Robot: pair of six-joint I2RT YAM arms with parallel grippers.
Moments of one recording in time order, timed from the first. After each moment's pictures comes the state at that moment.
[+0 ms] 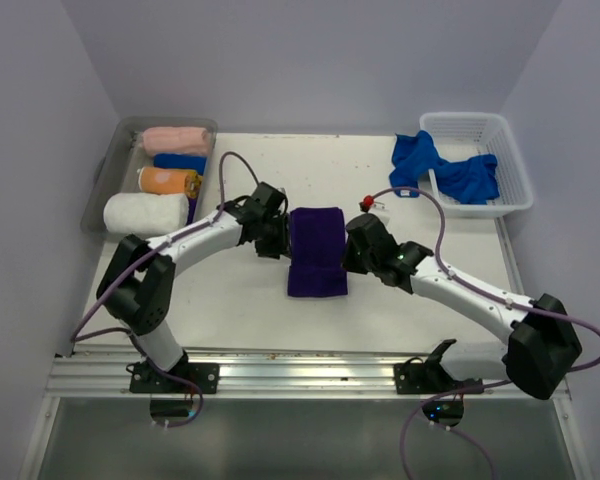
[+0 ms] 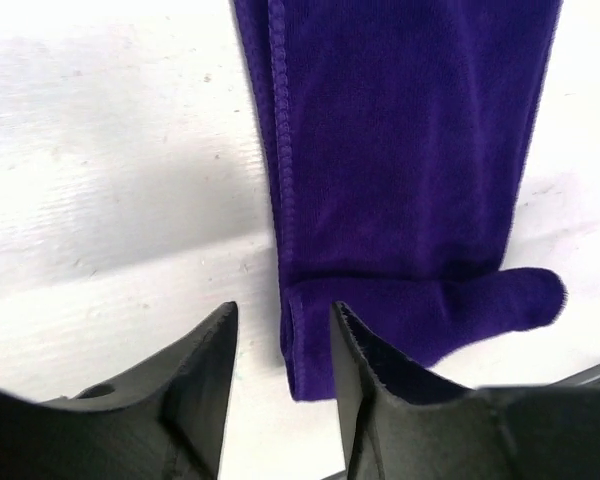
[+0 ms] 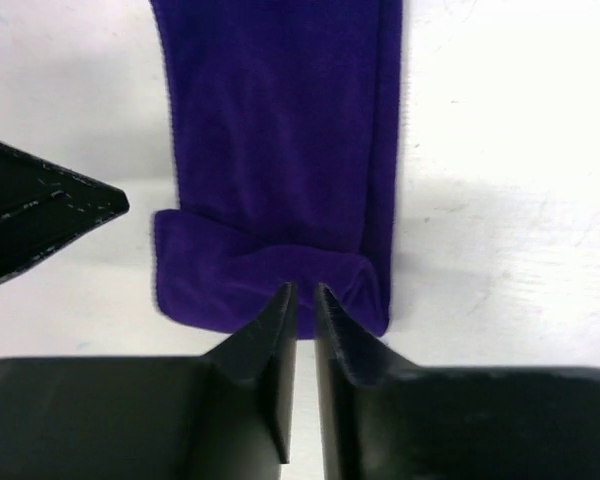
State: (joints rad) left arm -0.59 1.74 1.17 -0.54 0.11 -0.62; right arm 0.74 1.30 0.87 -0.42 0.27 0.79
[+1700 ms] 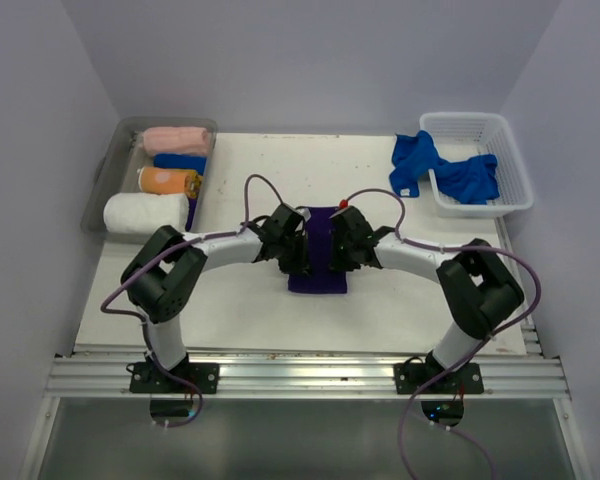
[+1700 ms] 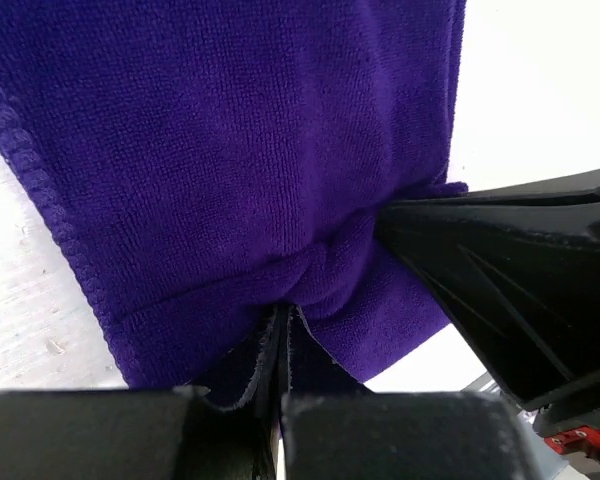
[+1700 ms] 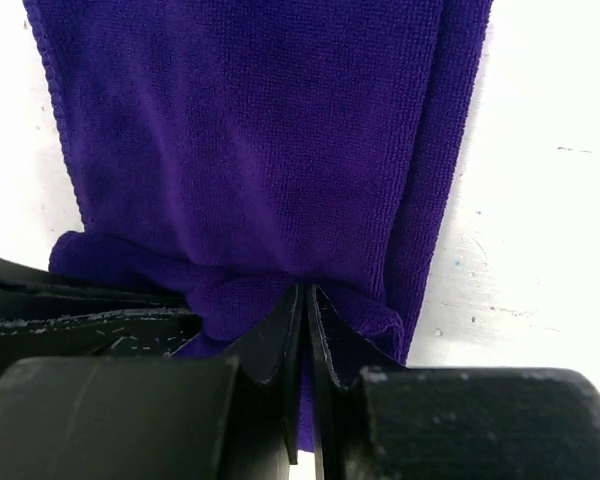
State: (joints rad) left arm -0.70 1.83 1.07 -0.25 0.25 -0.70; right arm 0.64 1.68 0.94 -0.28 0.04 0.68
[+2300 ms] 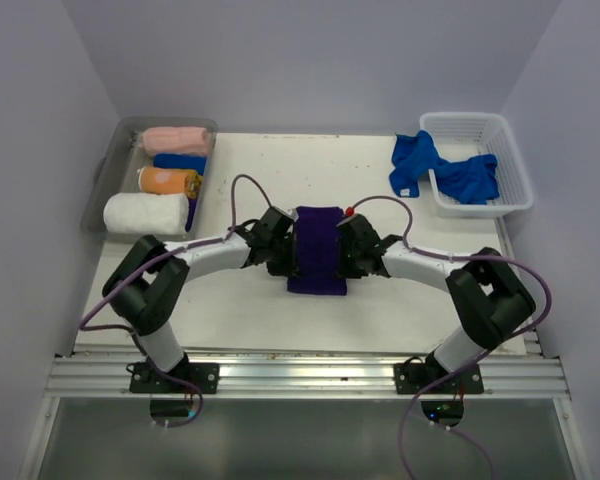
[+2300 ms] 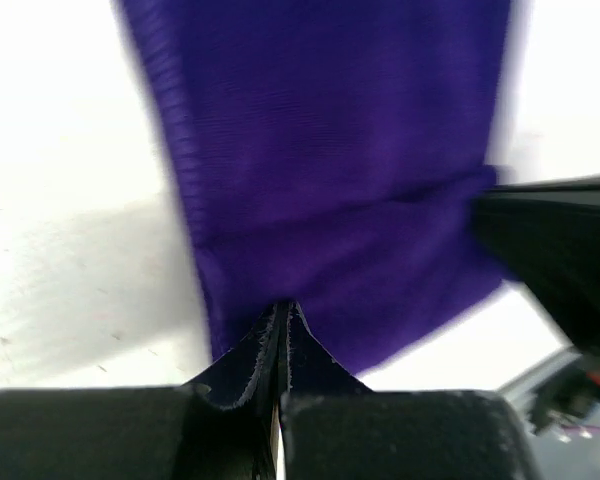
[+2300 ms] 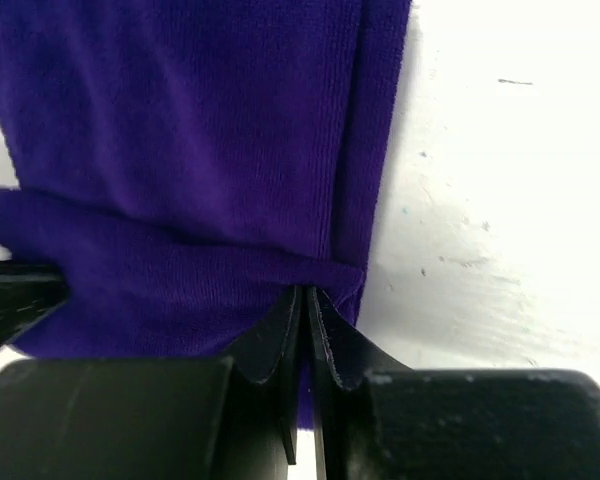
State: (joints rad) left arm -0.68 1.70 0.99 -0.28 0.17 -0.69; right arm 0.64 1.59 0.85 -0.28 0.06 0.65
